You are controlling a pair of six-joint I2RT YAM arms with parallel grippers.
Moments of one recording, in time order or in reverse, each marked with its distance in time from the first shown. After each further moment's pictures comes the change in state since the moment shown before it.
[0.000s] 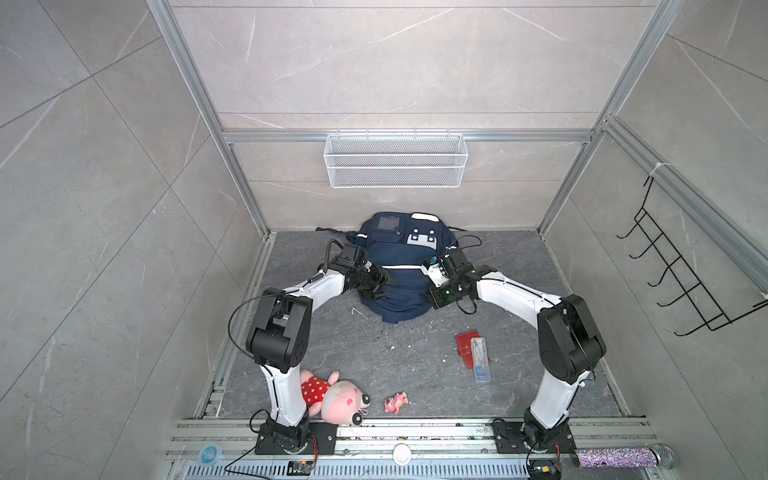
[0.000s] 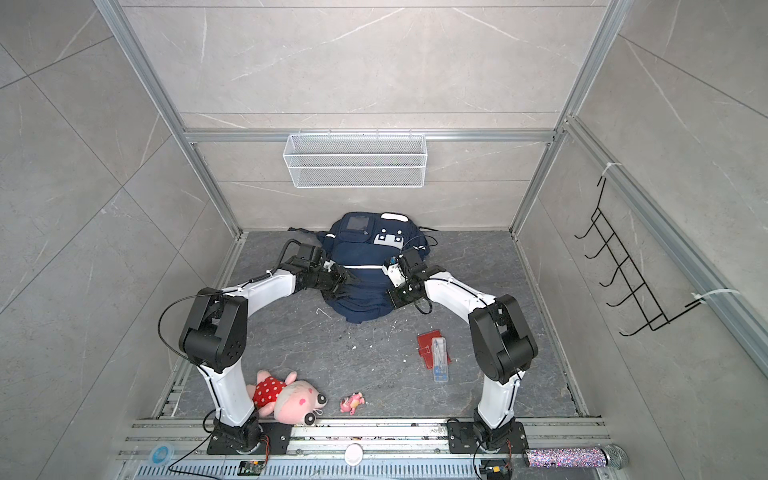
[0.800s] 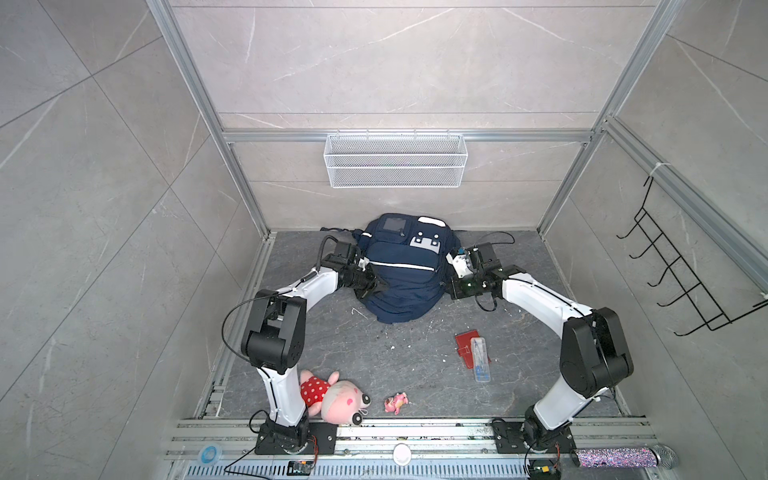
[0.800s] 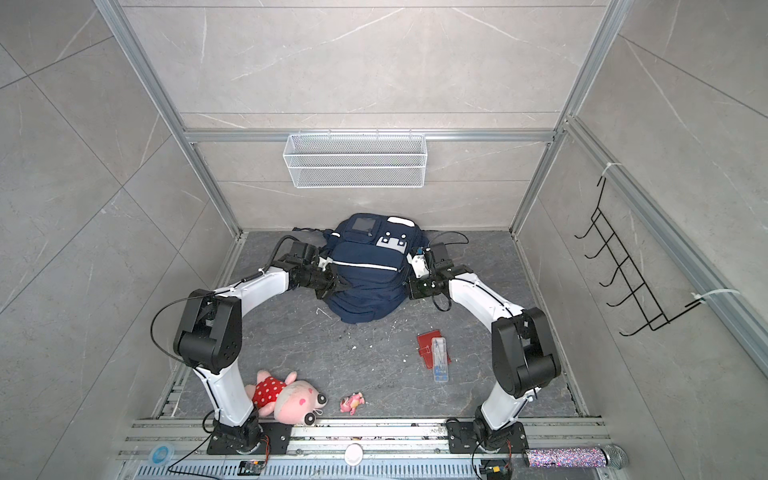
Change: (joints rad) left arm 0.061 -0.058 0.007 -0.127 0.053 0.253; right arm -0.167 -0.135 -0.068 0.034 -0.044 0.087
